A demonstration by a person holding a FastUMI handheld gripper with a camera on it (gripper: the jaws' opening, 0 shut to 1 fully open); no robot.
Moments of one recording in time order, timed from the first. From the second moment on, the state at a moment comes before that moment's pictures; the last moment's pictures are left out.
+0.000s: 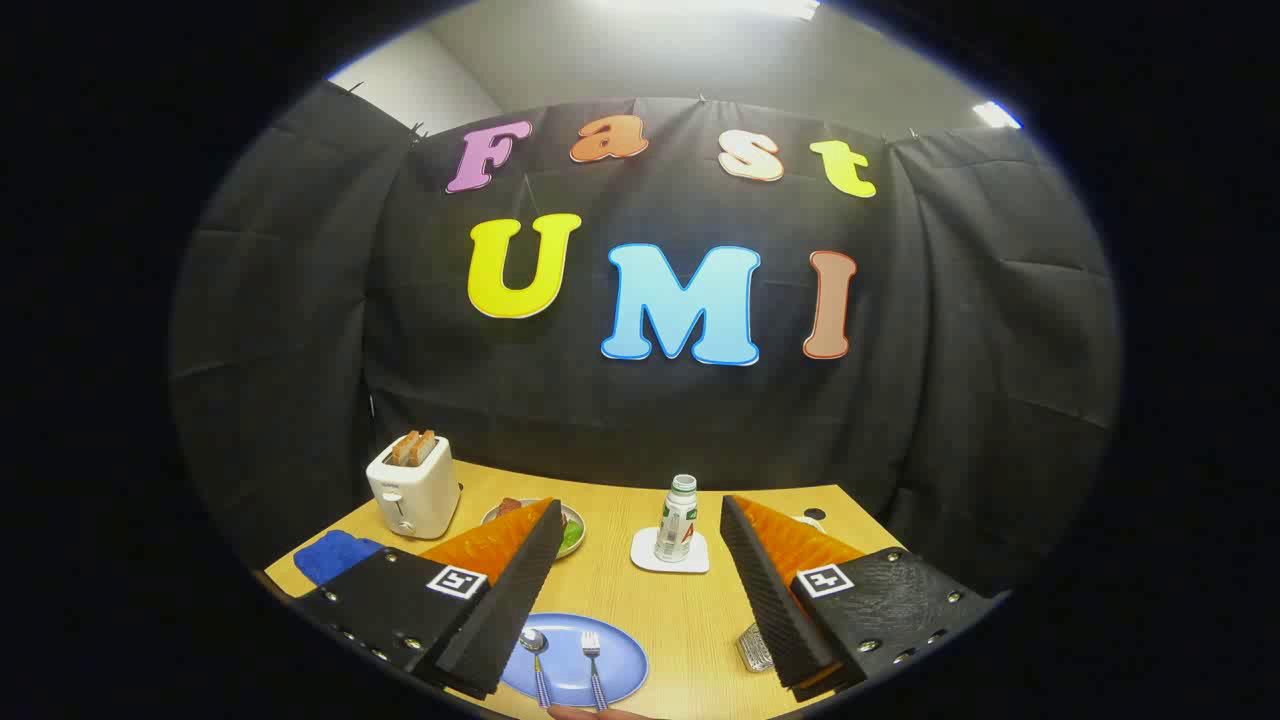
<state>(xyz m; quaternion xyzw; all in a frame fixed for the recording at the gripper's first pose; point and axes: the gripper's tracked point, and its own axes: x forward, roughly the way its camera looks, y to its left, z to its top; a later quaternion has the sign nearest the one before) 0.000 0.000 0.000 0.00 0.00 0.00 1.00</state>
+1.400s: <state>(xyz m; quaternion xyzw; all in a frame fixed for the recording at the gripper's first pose) 0.008 0.021 -0.102 -0.04 0.14 0.05 0.99</state>
